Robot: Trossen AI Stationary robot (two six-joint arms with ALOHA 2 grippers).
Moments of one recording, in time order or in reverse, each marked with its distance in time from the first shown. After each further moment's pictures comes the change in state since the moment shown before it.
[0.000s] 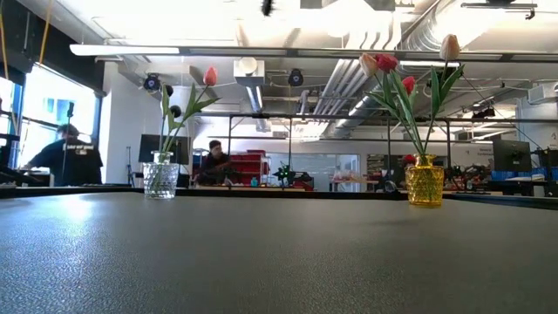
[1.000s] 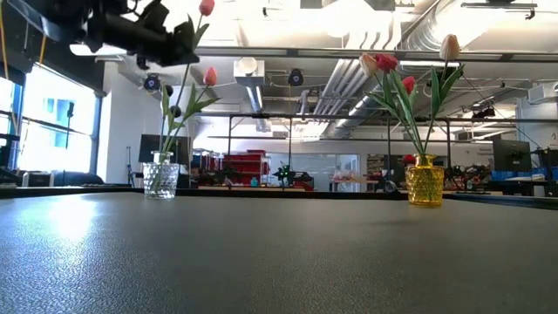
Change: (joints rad) left arm 0.669 -0.715 -0.850 0.406 0.008 0.276; right arm -0.042 0.068 0.000 -0.048 0.141 -0.010
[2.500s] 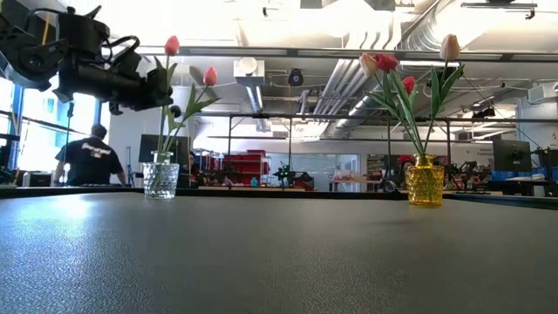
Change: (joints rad) left arm 0.252 0.014 -0.380 0.374 0.162 -0.140; right arm 0.000 0.031 0.000 0.040 0.052 -0.011
